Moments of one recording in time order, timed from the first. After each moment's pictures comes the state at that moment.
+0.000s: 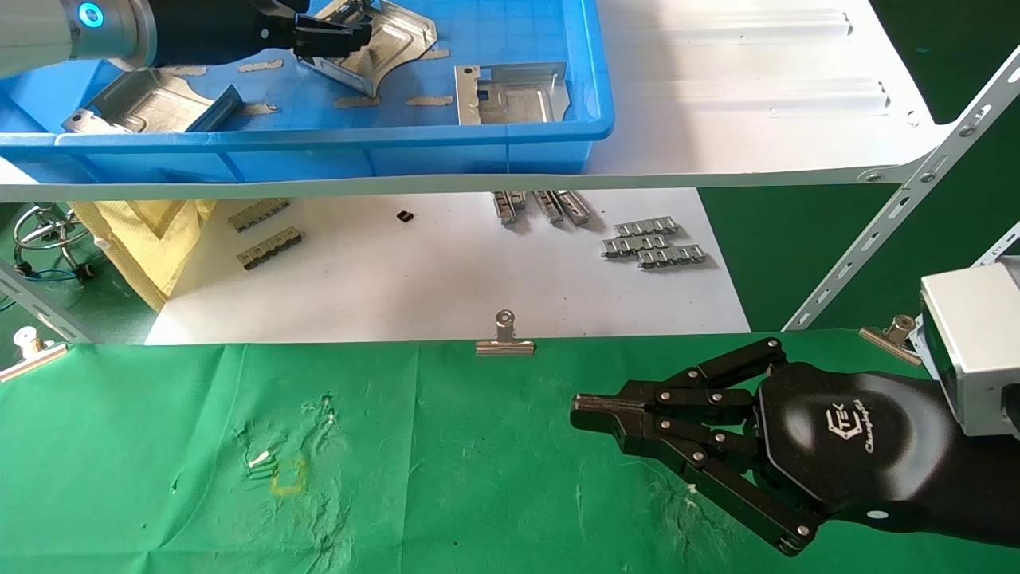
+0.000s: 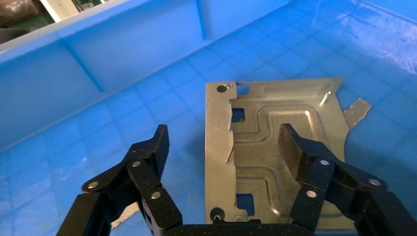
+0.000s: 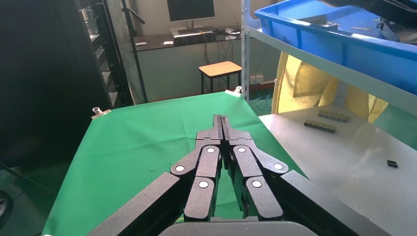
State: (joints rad) left arm -2.10 1.26 0.59 -0.01 1.47 0.84 -0.14; right arm 1.09 -0.57 -0.37 1.25 -0.66 -1.45 0.13
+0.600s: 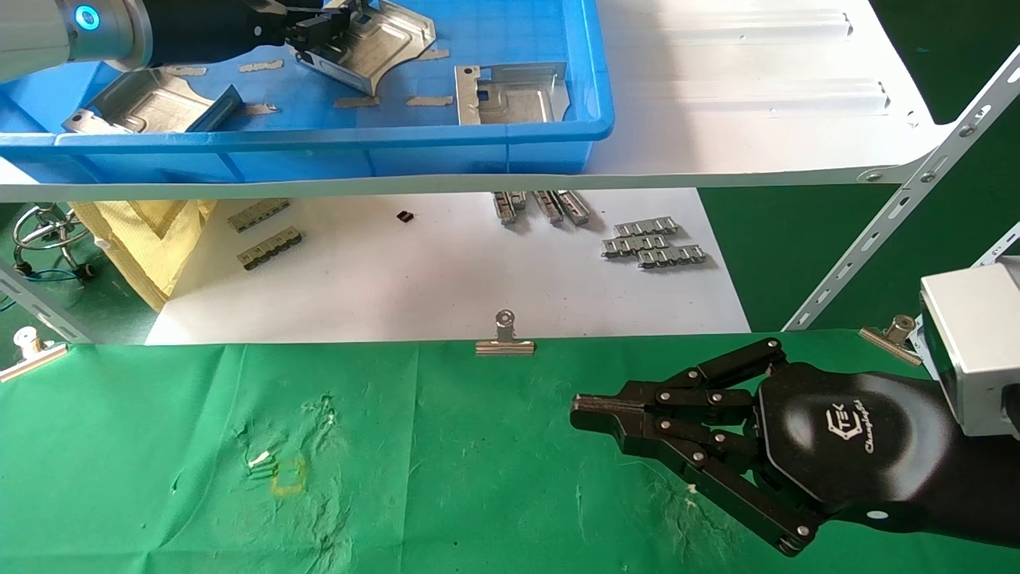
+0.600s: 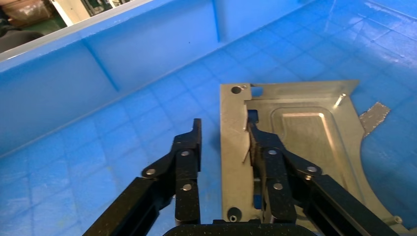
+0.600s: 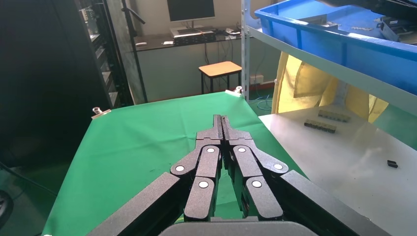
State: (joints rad) left arm -2.10 1.26 0.58 -0.01 1.45 0.80 -0.12; right arm 1.09 -0.57 -0.37 1.25 -0.66 -1.45 0.13
